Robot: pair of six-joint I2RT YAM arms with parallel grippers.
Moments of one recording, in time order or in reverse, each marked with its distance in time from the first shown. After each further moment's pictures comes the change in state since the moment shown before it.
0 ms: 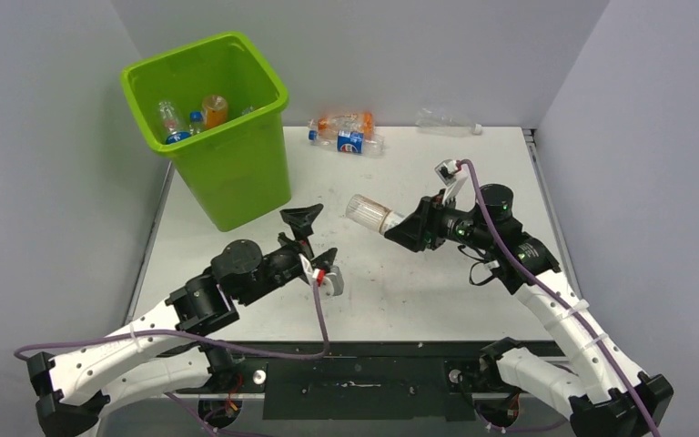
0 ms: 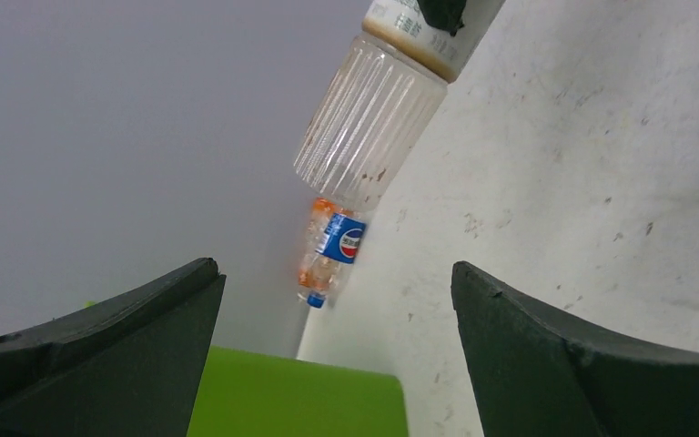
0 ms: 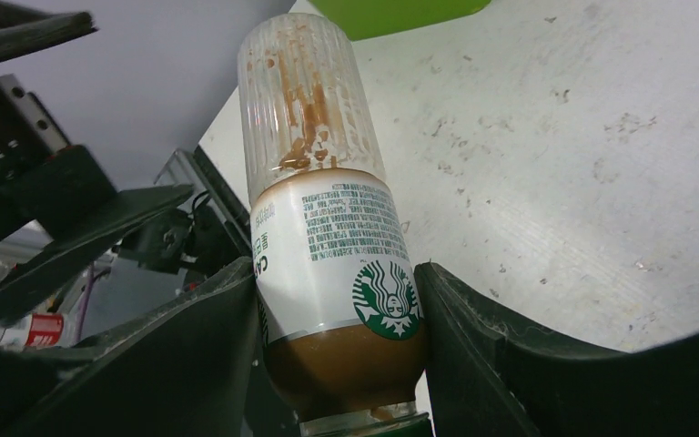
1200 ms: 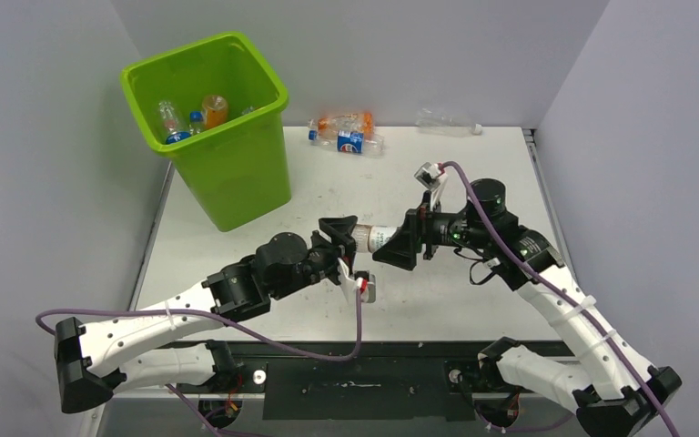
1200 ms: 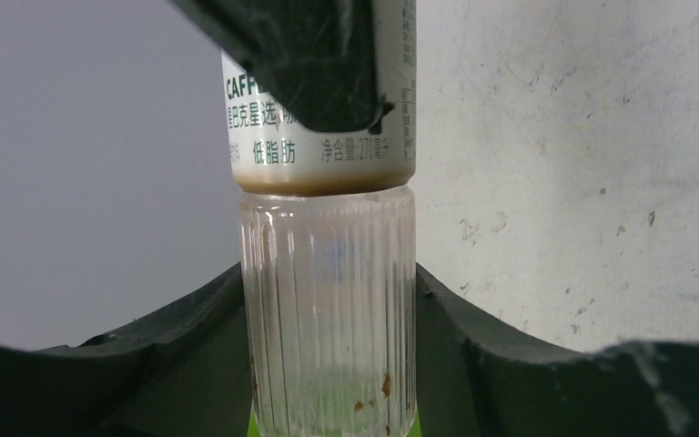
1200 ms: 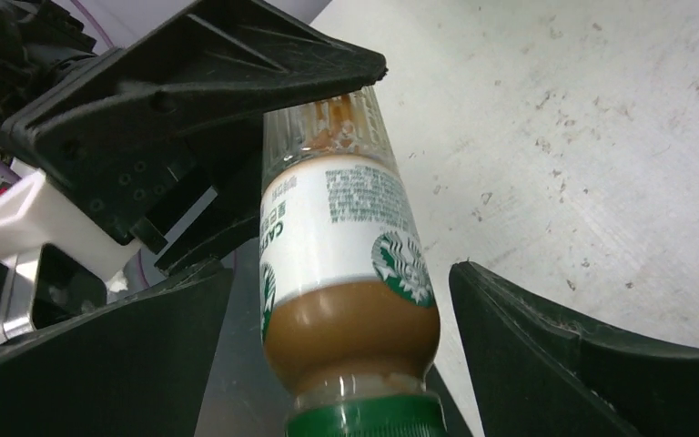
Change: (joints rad) left arm -0.088 0.248 0.086 0.000 -0.039 0.262; right arm 0.116 0.046 0.156 -0.216 -0.155 -0.085
